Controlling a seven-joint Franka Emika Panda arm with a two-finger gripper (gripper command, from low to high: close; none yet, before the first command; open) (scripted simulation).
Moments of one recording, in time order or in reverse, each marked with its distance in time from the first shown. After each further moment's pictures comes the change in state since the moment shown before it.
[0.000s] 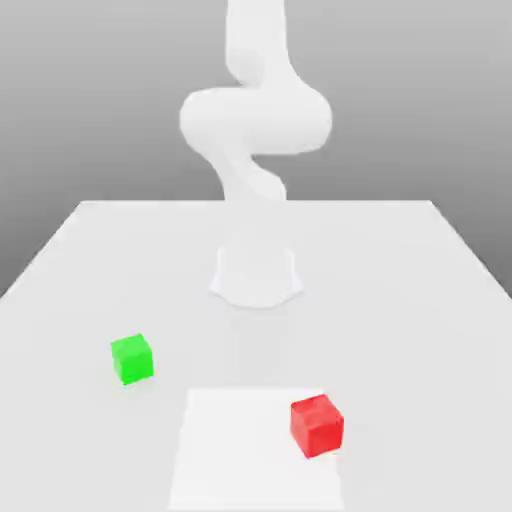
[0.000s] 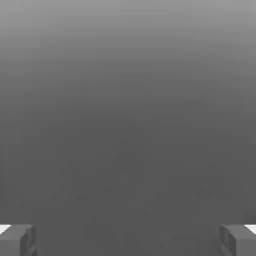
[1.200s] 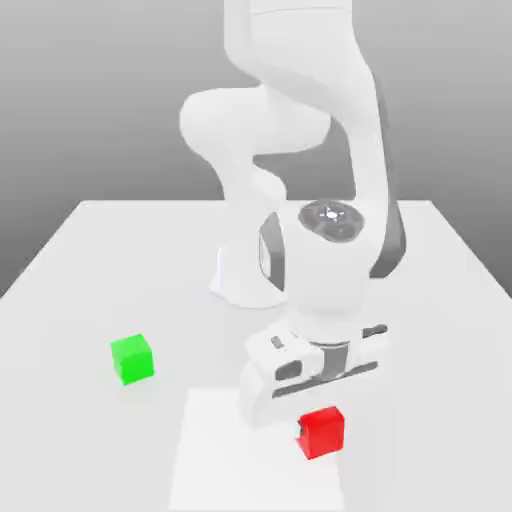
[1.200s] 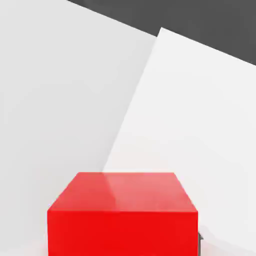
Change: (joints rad) arm 0.140 0.926 0.027 -0.344 -0.032 0.554 -0.164
